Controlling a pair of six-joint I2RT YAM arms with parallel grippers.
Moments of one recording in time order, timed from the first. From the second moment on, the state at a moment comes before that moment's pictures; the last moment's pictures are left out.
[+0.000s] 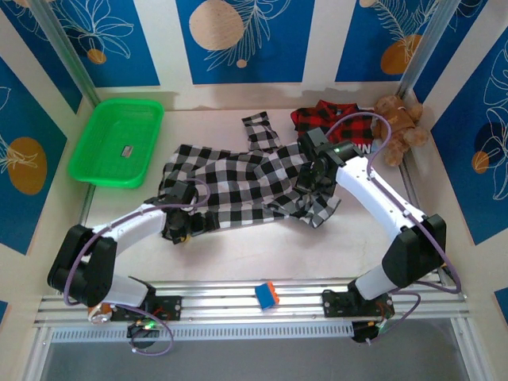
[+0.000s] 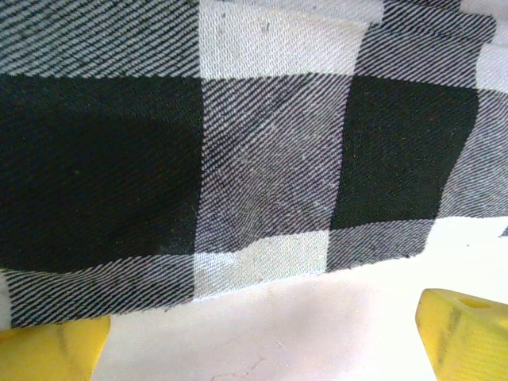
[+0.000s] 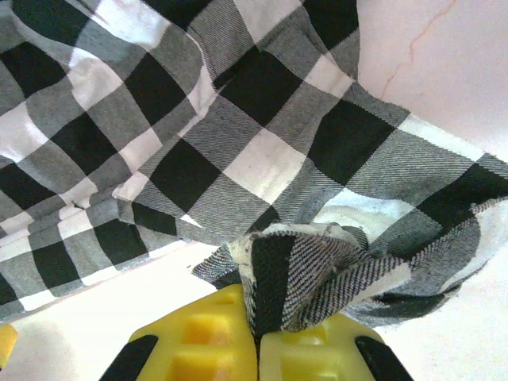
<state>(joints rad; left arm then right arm) -0.43 1.40 0.69 -0.55 0.22 -0.68 0.46 1.50 1.41 -1.17 0.06 0.77</state>
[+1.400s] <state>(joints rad) -0.56 1.43 0.93 -0.33 0.44 -0.85 0.42 1.83 1.77 -0.56 -0.06 0.97</state>
